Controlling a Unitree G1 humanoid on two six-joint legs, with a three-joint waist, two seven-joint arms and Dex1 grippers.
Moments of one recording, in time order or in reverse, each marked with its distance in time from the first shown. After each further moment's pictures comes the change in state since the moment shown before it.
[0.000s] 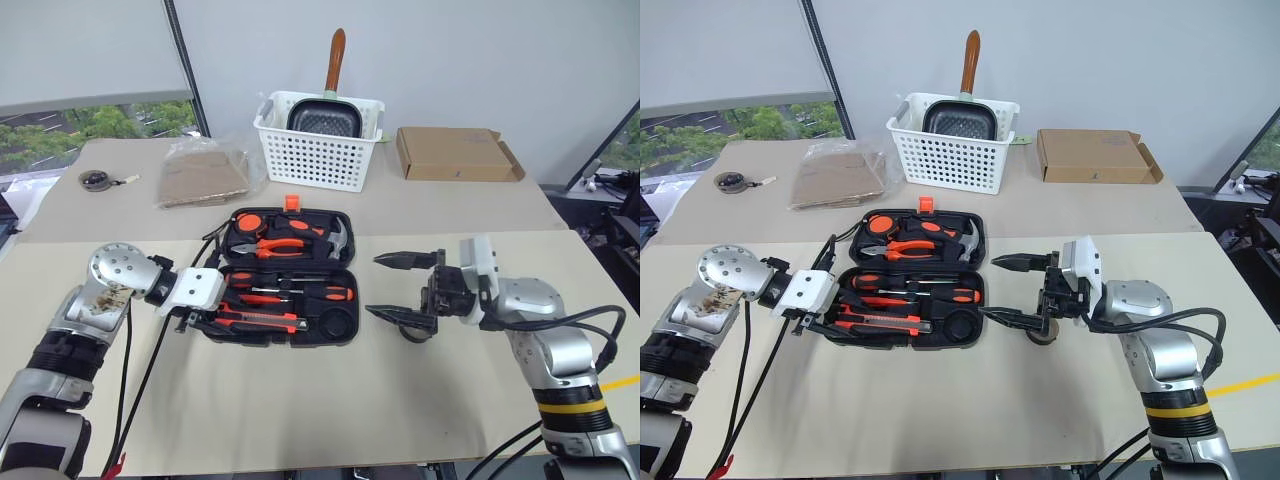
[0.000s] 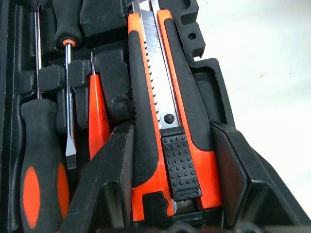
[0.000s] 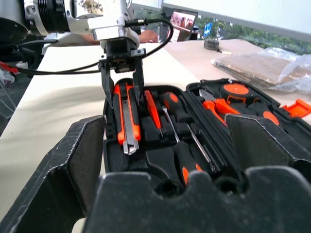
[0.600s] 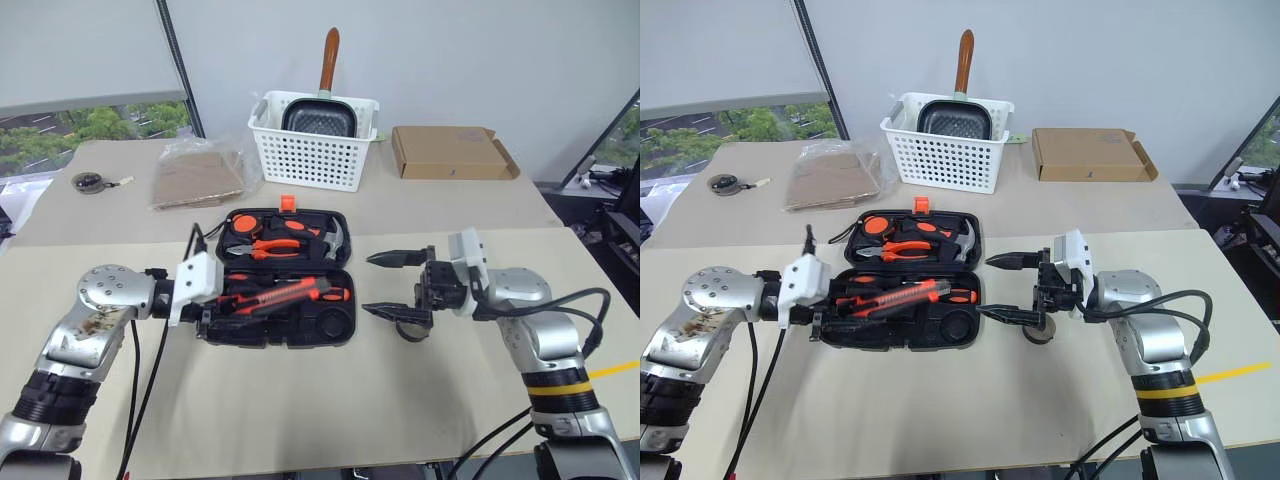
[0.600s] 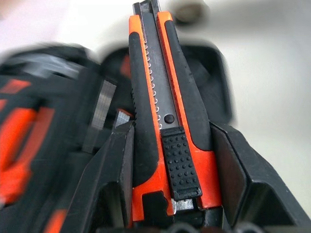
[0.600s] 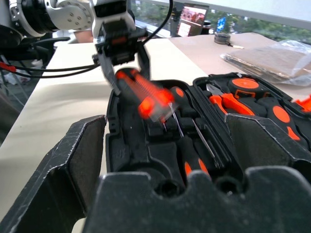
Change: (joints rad) left arm 0.140 0.010 0.081 -0.240 -0.121 0.207 0.163; right arm -0.023 0.006 0.006 0.063 -0.028 -0.004 0.067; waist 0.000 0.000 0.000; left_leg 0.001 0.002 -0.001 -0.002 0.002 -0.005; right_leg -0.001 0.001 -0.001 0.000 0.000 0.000
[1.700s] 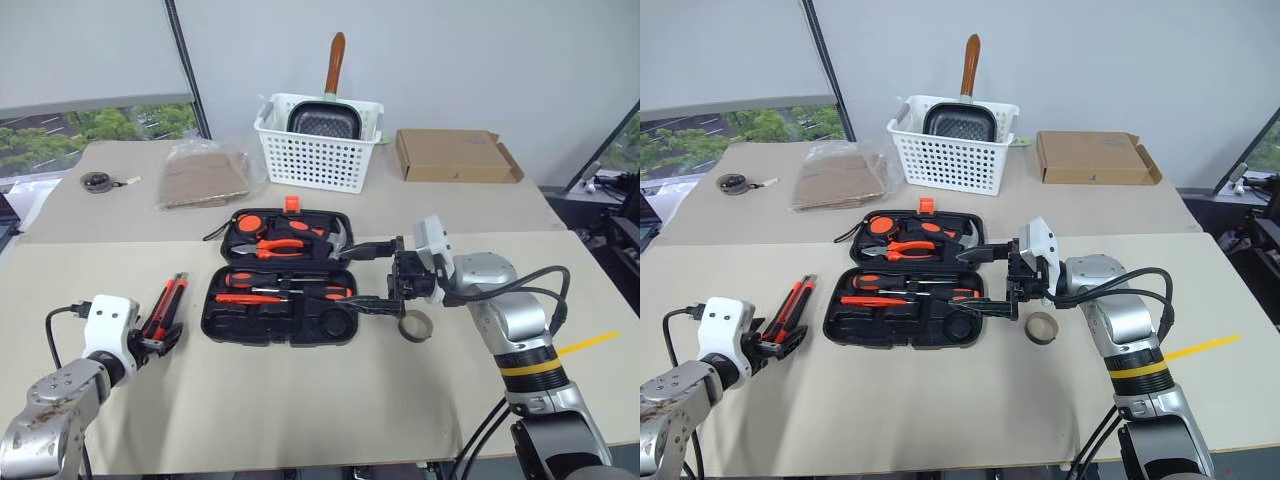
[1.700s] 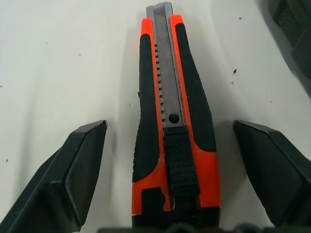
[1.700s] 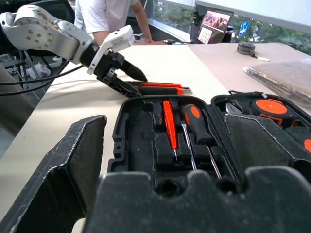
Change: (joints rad) left arm 0.571 -0.276 0.532 -0.427 -0.146 0.800 1.017; right arm -0.181 0.093 0.125 0.100 -0.043 0.018 0.008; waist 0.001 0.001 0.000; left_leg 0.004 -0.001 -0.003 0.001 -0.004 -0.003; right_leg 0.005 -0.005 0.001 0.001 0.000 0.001
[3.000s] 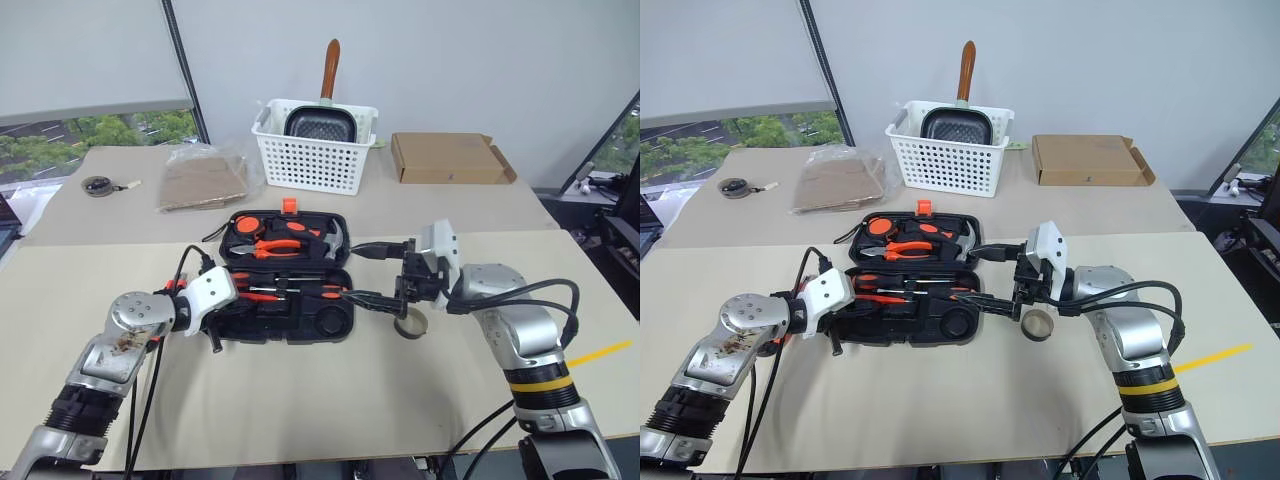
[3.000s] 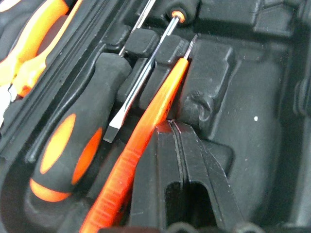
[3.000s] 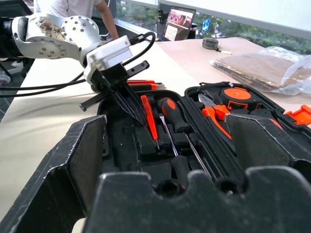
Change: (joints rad) left arm -0.394 0.125 -0.438 0.372 0.132 -0.578 -0.688; right arm 0.084 -0.019 -0.038 -0.094 -0.008 0.049 -0.151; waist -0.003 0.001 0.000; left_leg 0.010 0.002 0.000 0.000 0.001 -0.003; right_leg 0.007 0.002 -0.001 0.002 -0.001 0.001
